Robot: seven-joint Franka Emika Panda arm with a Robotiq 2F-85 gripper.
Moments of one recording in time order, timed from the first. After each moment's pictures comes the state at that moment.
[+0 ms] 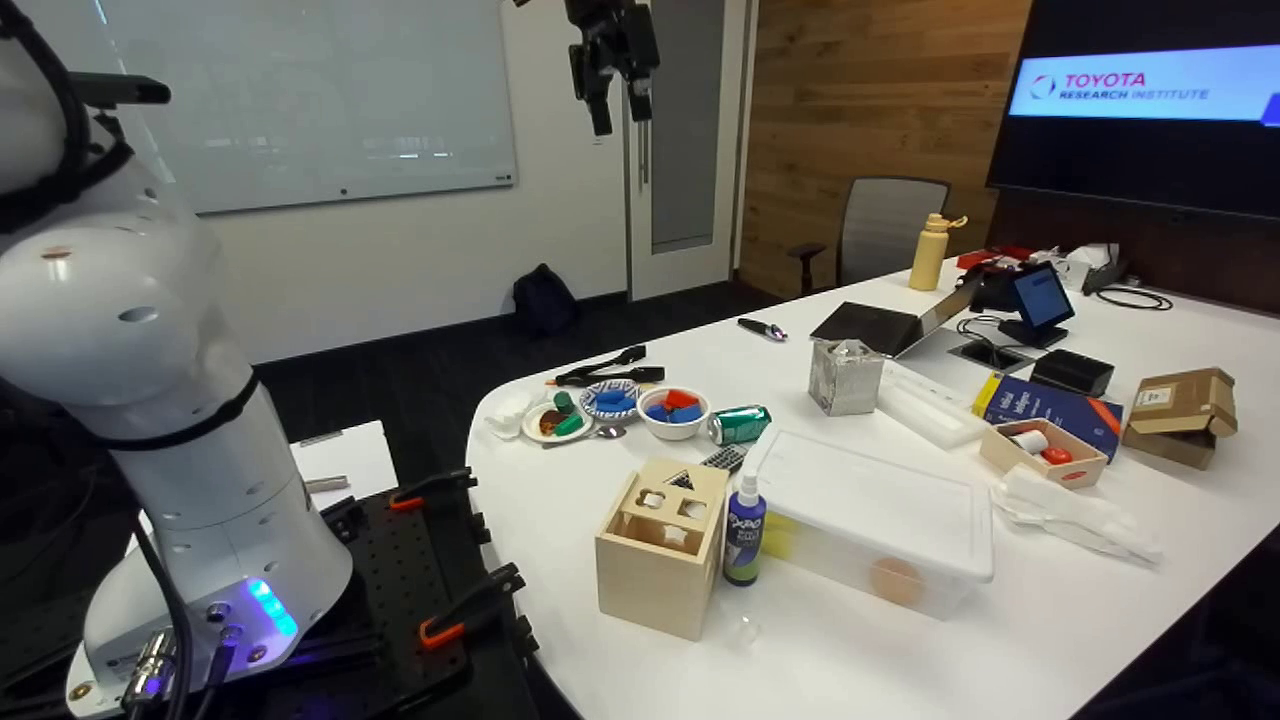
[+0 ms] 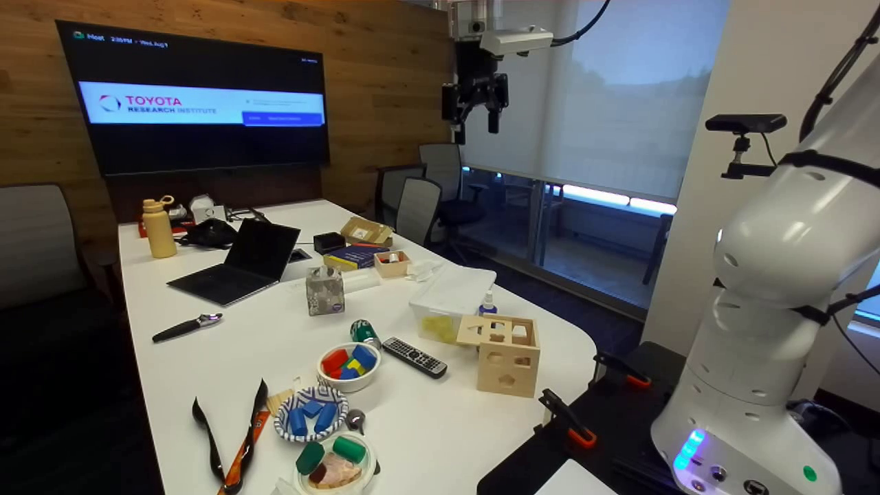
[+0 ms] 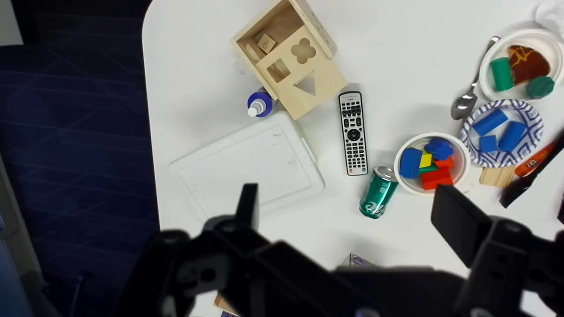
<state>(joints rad) 0.02 -0.36 0.18 -2.08 -0.16 1.78 0.18</state>
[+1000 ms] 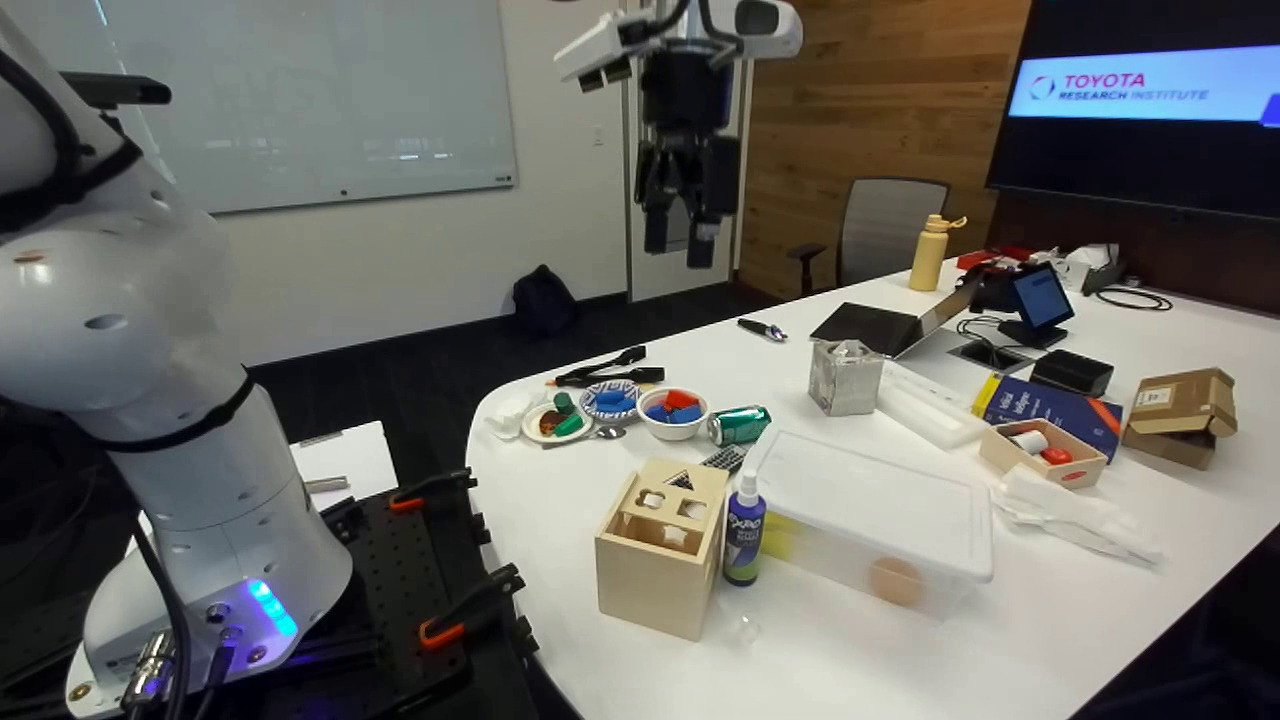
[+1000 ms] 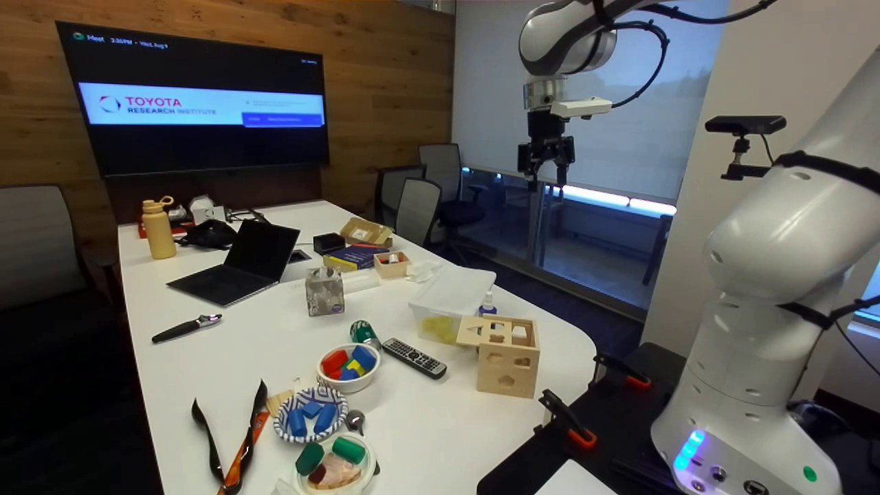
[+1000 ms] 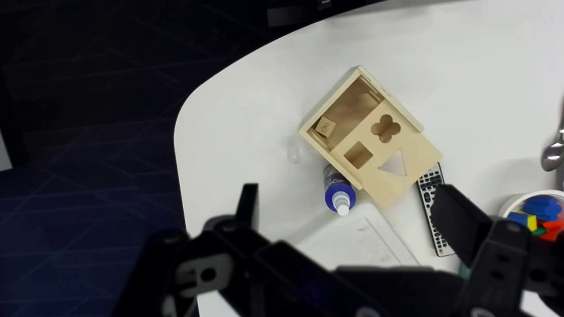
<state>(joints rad) -0.10 -0.33 -0.13 -2.29 -0.16 1.87 -0.03</state>
